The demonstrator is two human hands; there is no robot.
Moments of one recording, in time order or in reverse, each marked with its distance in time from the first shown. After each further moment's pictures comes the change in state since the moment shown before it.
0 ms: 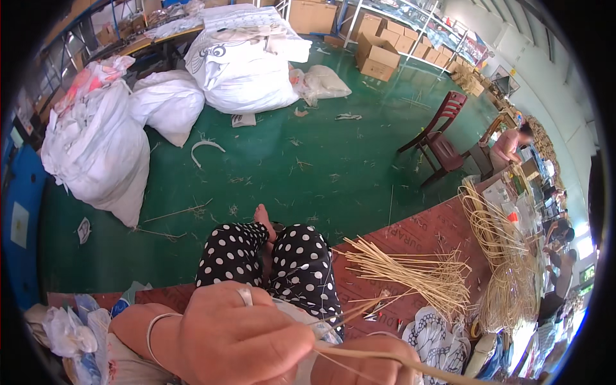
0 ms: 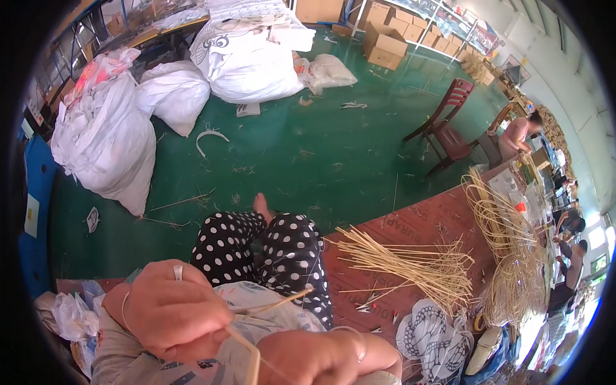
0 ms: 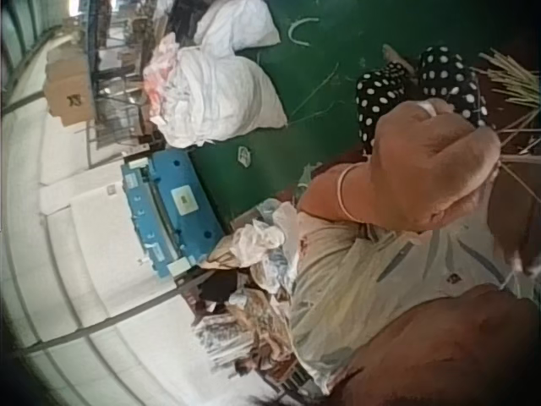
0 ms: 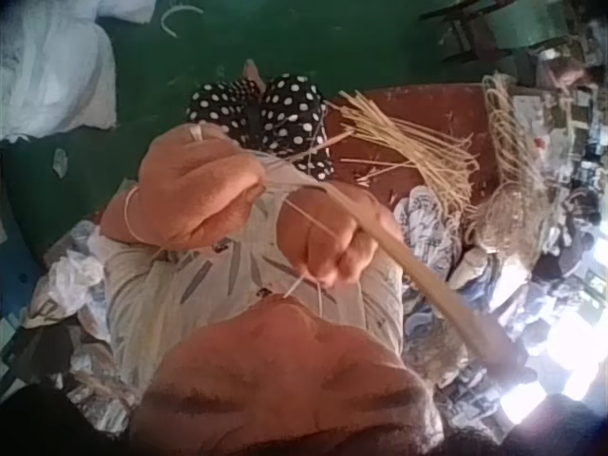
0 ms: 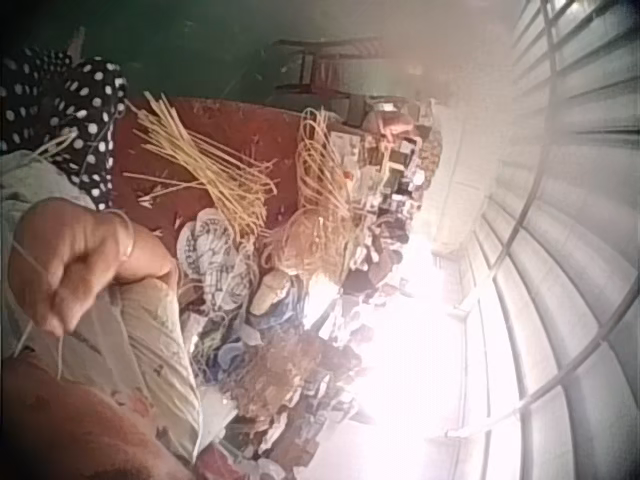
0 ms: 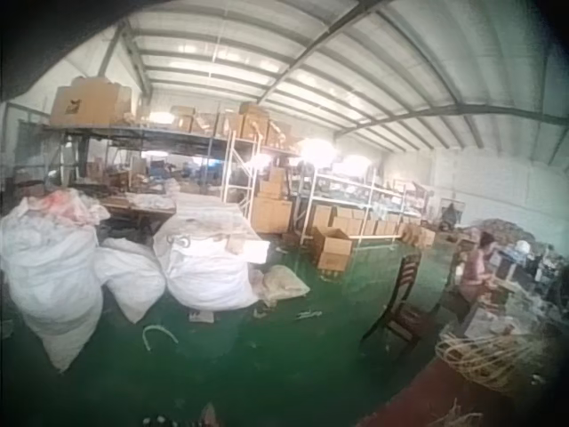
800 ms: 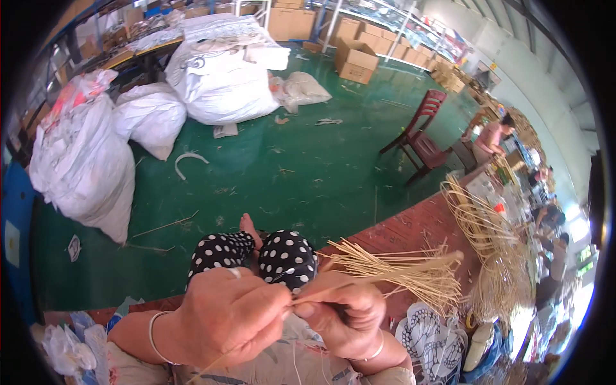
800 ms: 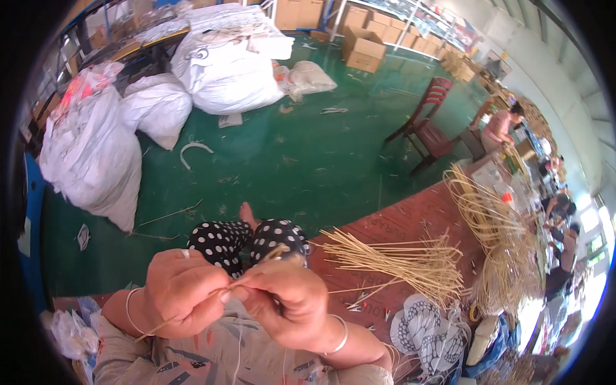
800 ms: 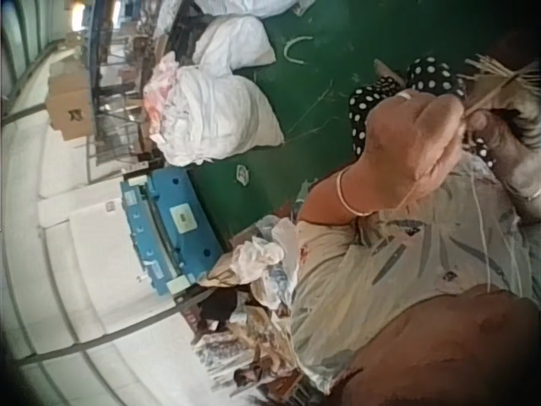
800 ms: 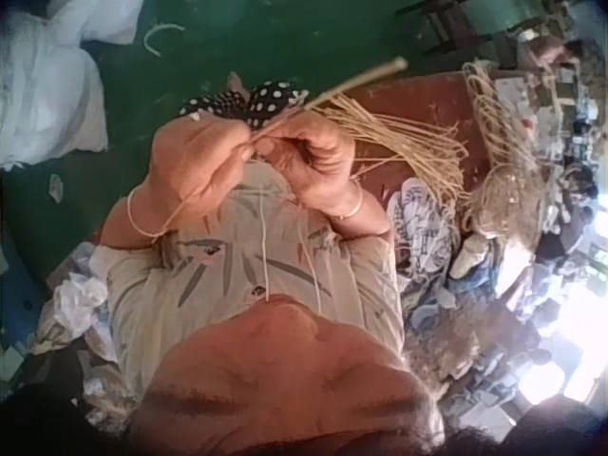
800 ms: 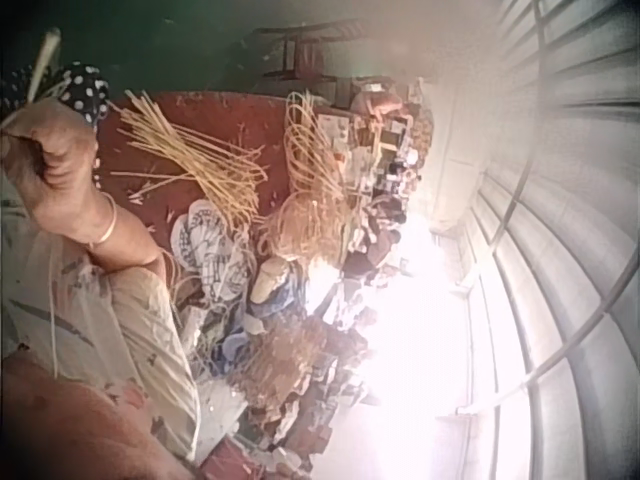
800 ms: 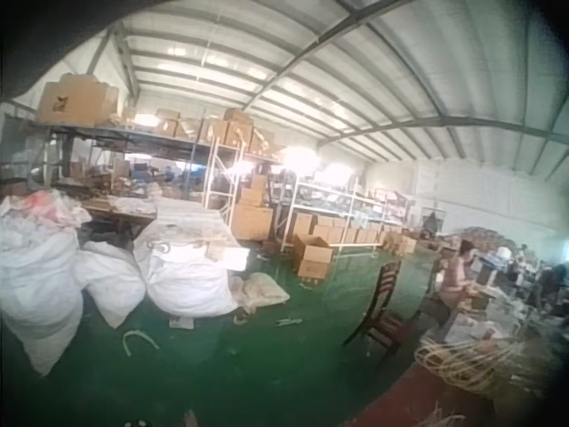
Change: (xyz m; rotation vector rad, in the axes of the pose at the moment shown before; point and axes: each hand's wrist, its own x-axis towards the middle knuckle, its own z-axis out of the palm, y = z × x) left_hand -0.006 -0.014 0.015 0.142 0.050 -0.107; right_hand -0.008 0.002 -0.008 -1.026 0.681 0.049
